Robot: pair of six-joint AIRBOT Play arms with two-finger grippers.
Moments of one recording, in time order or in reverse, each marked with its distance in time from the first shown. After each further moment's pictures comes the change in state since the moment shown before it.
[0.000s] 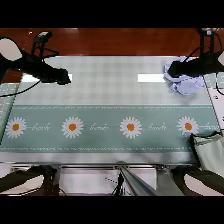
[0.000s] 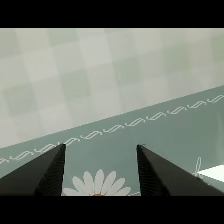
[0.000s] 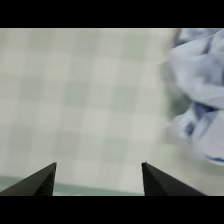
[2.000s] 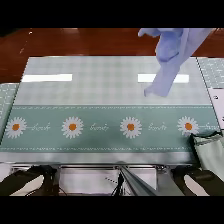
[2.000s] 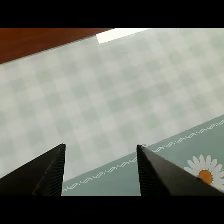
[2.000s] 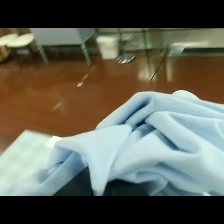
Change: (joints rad) left arm 0.000 0.166 0.666 -0.035 -0.324 0.003; right arm 0.038 0.282 0.277 0.583 -0.074 -0.257
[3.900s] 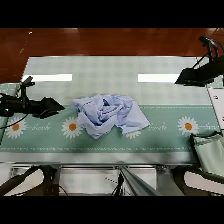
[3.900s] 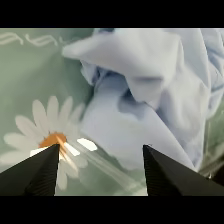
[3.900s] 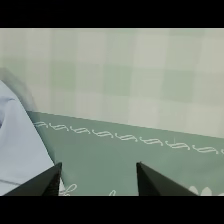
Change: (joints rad) left arm 0.465 -0.027 -1.275 -0.519 0.307 0.331; right arm -0.268 -0.432 -0.187 -0.238 0.459 0.015
